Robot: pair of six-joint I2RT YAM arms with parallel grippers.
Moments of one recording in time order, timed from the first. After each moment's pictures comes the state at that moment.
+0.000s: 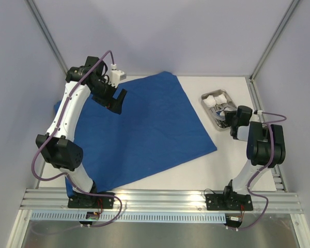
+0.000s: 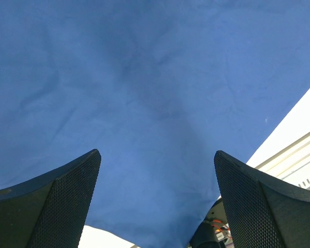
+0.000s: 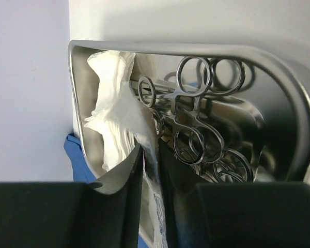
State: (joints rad) left arm -0.19 1.72 1.92 -1.35 0.30 0.36; right arm -0.19 1.80 0.73 0.54 0.03 1.26
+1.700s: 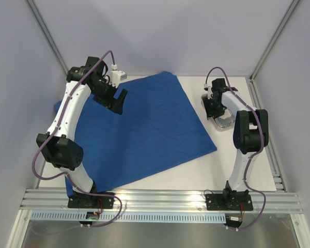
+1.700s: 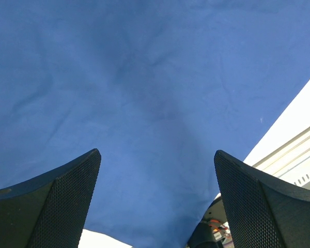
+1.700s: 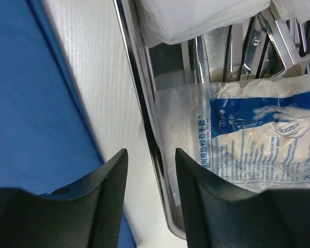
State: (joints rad) left arm -0.19 1.73 1.92 -1.35 0.33 0.36; right arm 0.07 2.01 1.53 -0.73 -0.02 -0.10
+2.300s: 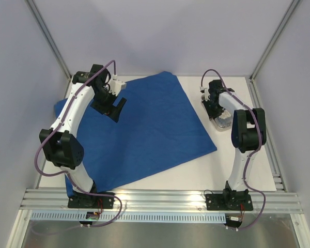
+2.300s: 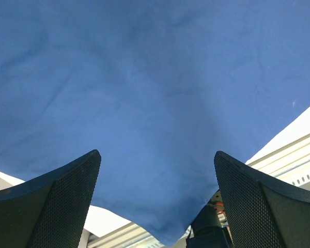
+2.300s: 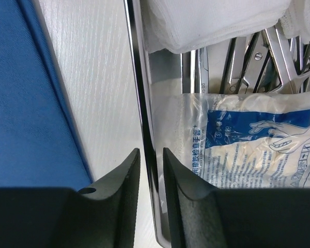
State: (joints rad) left arm -0.19 1.74 1.79 -1.35 0.20 0.36; right arm 0.09 2.04 1.53 -0.71 0.04 -0.21
